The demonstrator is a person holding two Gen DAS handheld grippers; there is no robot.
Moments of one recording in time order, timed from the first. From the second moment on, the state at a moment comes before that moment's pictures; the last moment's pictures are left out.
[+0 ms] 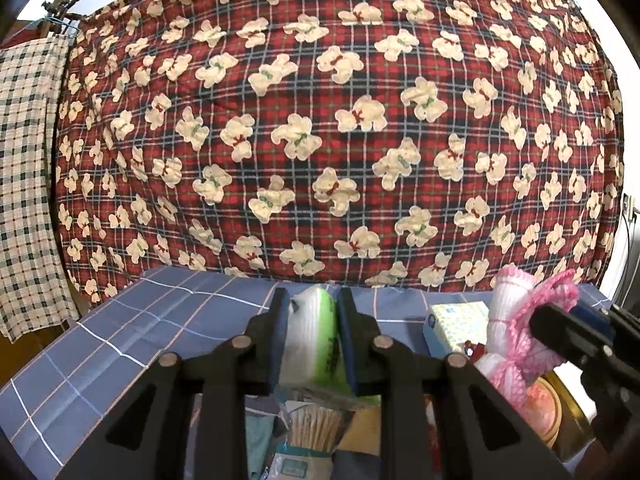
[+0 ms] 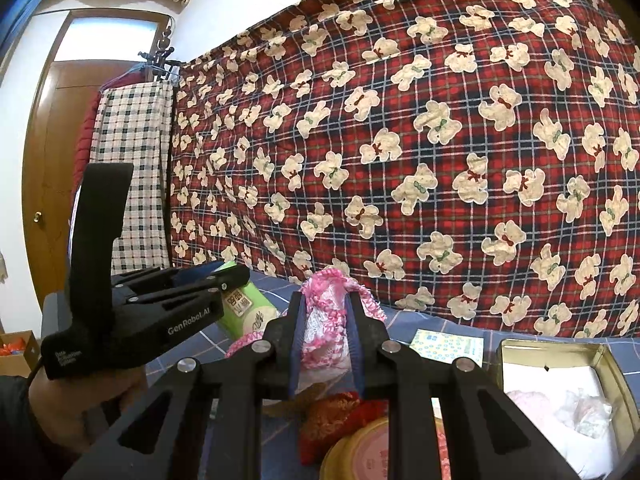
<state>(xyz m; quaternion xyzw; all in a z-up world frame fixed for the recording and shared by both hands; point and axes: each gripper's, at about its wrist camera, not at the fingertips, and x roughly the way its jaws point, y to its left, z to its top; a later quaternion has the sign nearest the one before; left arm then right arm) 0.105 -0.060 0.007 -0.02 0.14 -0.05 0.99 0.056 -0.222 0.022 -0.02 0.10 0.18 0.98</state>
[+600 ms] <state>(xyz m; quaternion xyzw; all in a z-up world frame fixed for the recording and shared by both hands) 0.095 -0.057 0.018 -0.01 0.11 -0.03 0.99 0.045 -0.218 0.024 -0.04 0.06 0.18 0.98</state>
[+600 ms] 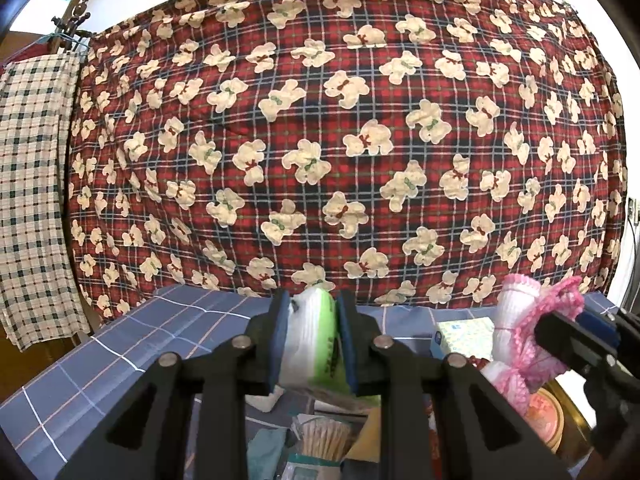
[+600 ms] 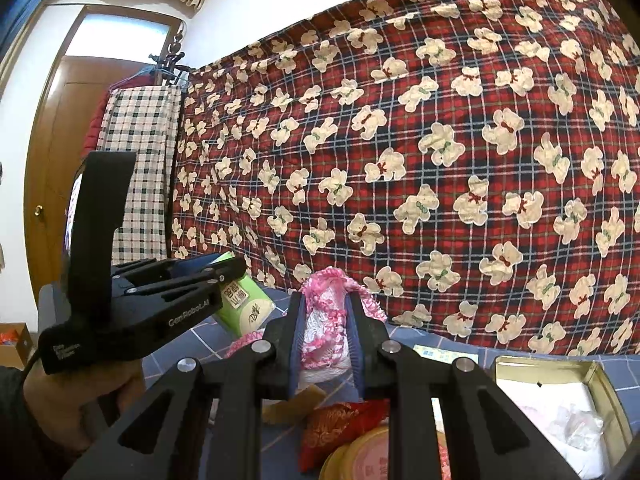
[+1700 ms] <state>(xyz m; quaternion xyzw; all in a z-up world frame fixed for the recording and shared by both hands) 0.103 -0.089 0.053 -0.03 0.09 -0.08 0.99 0.037 -0.225 0.033 -0.04 0.04 0.16 0.99</state>
